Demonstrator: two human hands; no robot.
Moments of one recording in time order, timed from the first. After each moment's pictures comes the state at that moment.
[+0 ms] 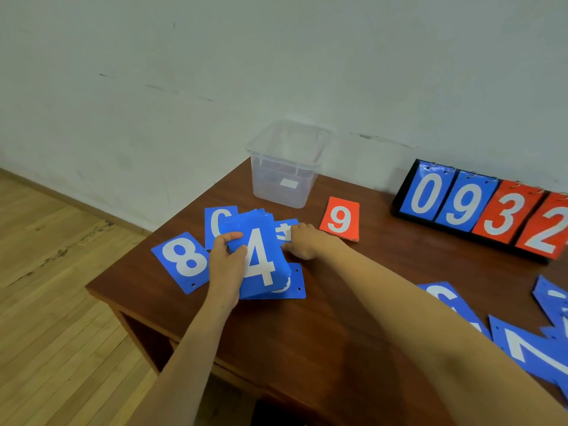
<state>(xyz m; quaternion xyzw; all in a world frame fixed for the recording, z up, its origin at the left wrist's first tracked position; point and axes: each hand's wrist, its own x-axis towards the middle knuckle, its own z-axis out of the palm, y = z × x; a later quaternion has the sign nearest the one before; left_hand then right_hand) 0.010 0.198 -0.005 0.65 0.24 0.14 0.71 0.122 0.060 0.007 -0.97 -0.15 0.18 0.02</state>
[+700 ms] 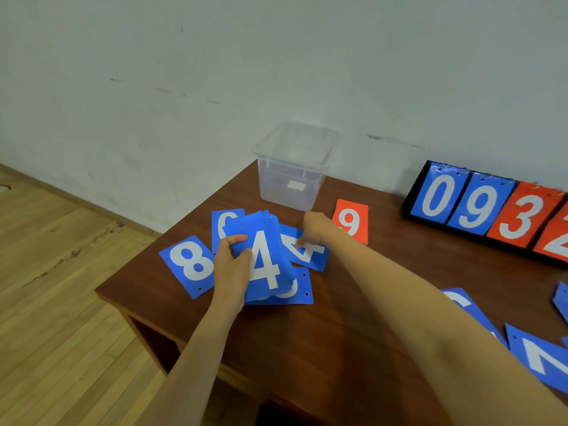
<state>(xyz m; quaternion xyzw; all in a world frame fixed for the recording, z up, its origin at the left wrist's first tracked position) 0.011 0.199 -0.004 0.65 0.24 0.16 0.70 0.151 0.058 0.016 -0.98 -0.11 0.14 0.08</state>
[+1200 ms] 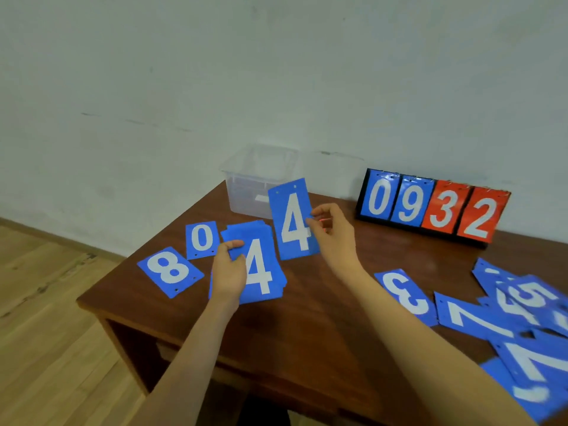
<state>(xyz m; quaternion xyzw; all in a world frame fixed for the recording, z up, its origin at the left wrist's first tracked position) -0.021 0.156 0.017 0.69 0.17 0.11 0.70 0.011 -0.022 0.062 -0.80 -0.09 -0.21 0.56</state>
